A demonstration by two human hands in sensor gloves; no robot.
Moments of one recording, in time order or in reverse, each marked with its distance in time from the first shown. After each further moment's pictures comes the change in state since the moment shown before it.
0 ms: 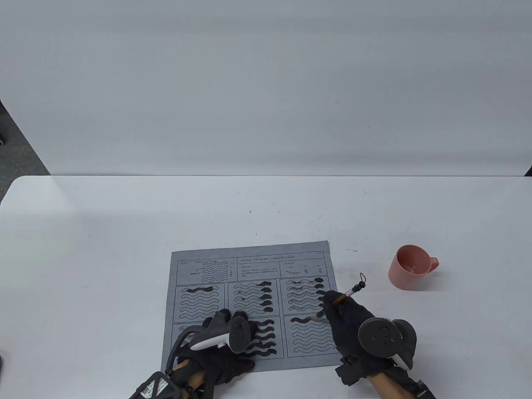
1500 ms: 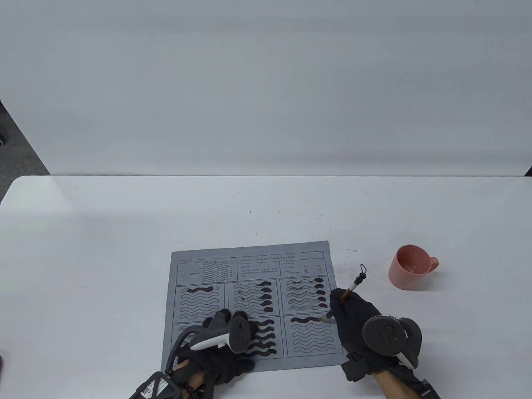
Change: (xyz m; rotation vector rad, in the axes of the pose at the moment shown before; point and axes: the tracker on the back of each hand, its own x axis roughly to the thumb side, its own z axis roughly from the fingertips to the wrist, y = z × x) left_hand 0.000 0.000 0.000 0.000 0.000 0.000; right_hand -0.007 -0.009 -0.001 -0.025 0.010 0.051
